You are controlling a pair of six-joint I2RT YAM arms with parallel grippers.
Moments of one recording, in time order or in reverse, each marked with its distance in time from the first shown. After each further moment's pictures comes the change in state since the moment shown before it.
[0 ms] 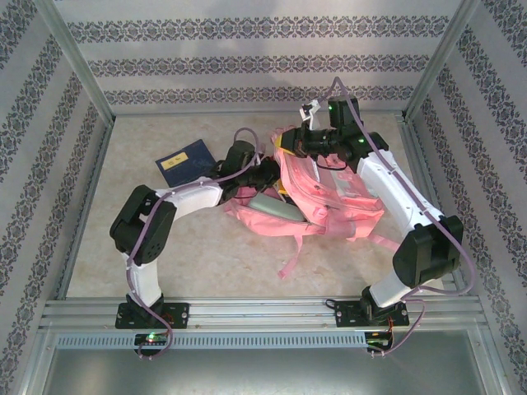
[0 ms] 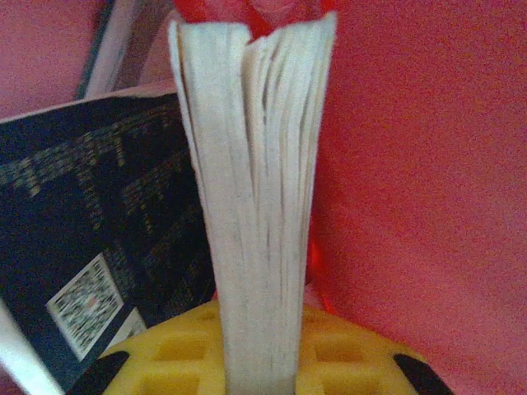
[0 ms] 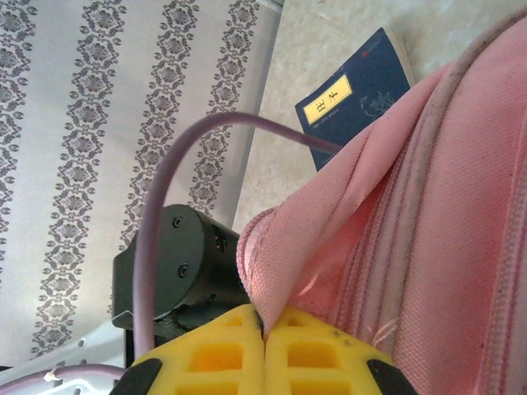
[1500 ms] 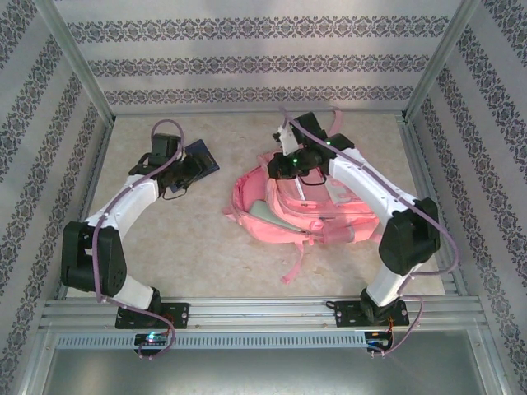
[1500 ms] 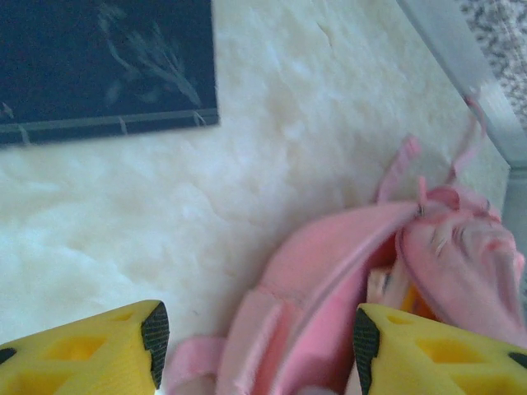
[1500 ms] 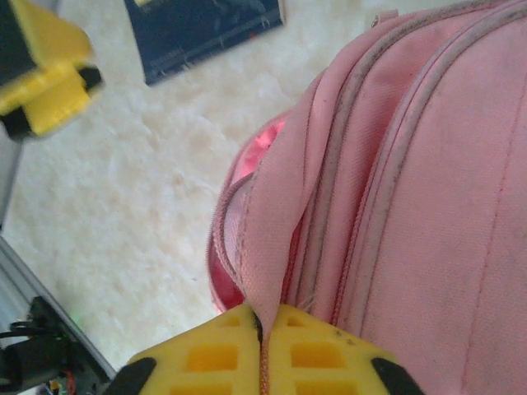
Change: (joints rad) left arm 0.468 -0.369 -0.145 -0.583 -0.186 0.367; right arm 0.178 0.156 0.055 -0.306 0.399 -0.401
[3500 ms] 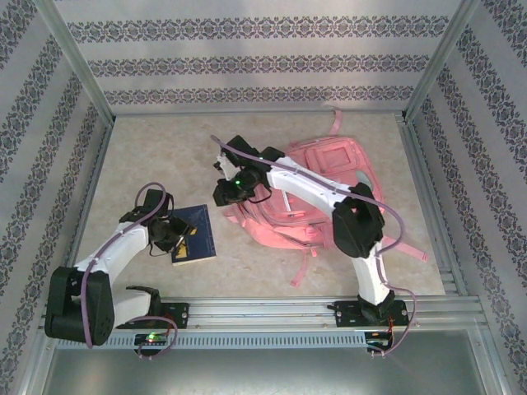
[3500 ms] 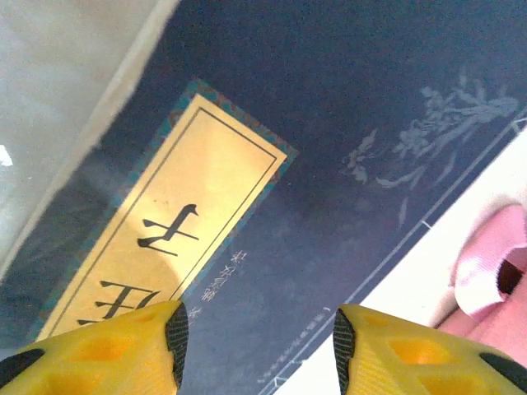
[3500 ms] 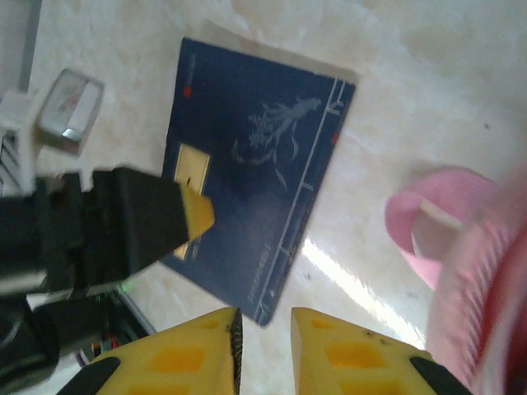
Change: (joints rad) left arm 0.022 -0.349 -0.497 -0.277 0.001 -0.271; right arm 0.313 0.362 0.321 -0.045 -0.025 0.147
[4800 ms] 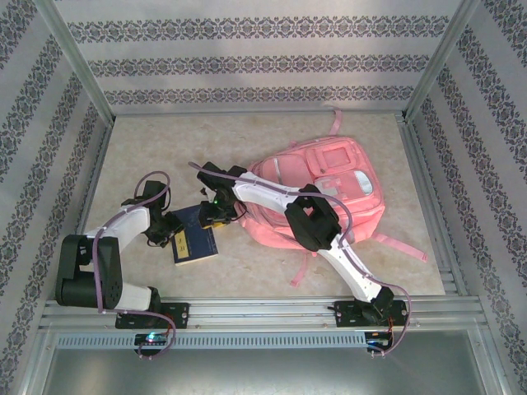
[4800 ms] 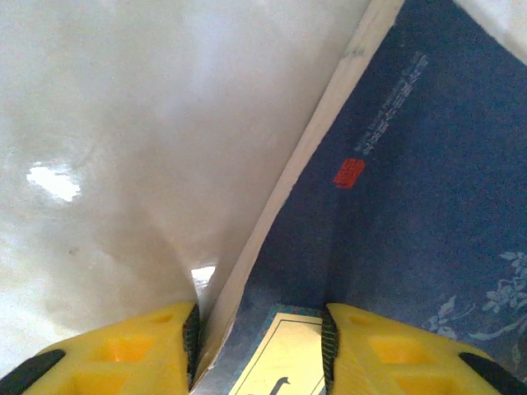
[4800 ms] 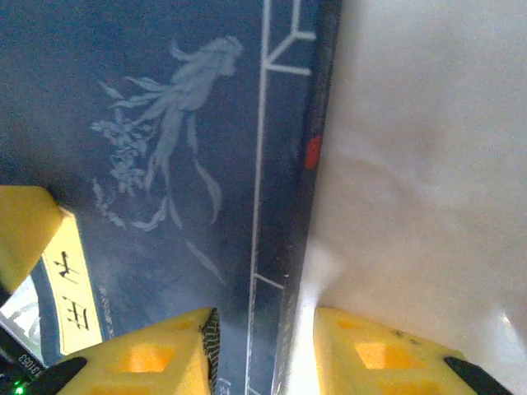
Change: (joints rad) left arm 0.080 0.229 0.081 0.016 -0.168 0.267; right arm 0.078 0.367 0.217 -0.059 0.006 0.146
